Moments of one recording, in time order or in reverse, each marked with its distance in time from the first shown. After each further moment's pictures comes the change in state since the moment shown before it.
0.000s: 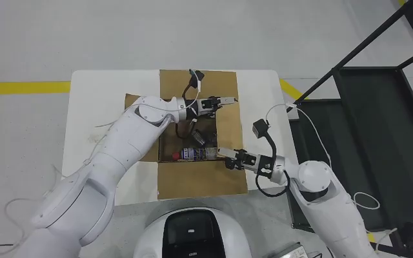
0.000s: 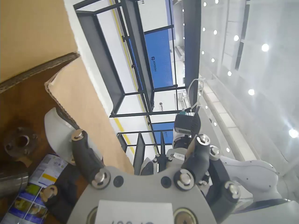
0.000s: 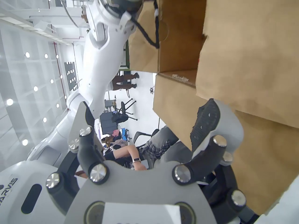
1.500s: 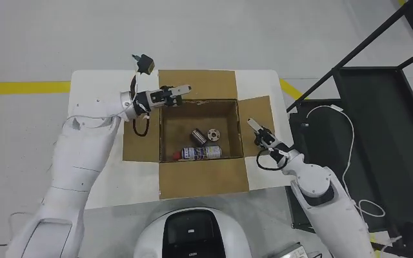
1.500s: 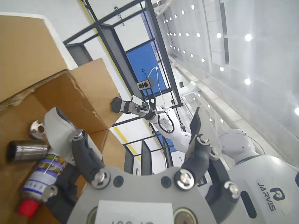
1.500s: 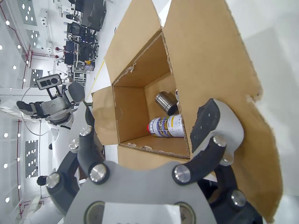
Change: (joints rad) left arm 0.340 0.246 -0.643 -0.593 0.265 0.150 -0.190; right arm -0.043 -0.015 0.052 0.063 -0.208 0.141 -0.577
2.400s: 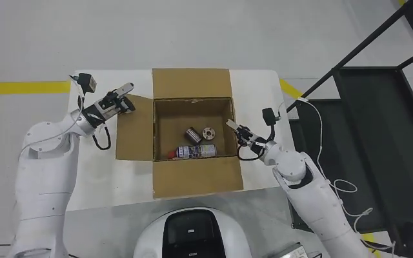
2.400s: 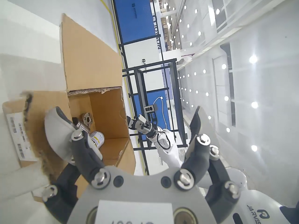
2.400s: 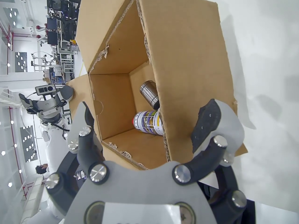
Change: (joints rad) left arm 0.218 0.090 -0.292 -0.036 0.015 0.107 0.086; right arm 0.232 -0.032 -0.184 0.224 -0.042 0.008 0.083
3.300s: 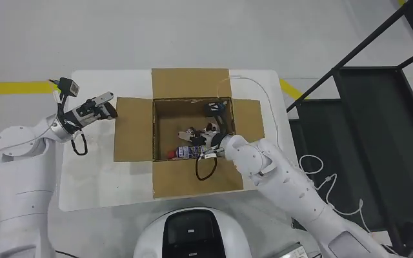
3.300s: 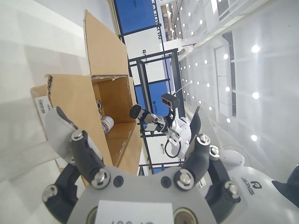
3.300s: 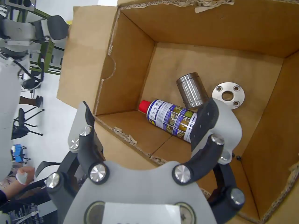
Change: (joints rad) left arm -0.065 0.060 -0.087 0.159 -0.060 -0.130 -0.272; right arm 0.319 -0.058 -0.408 -0.057 -0.498 0.128 0.196
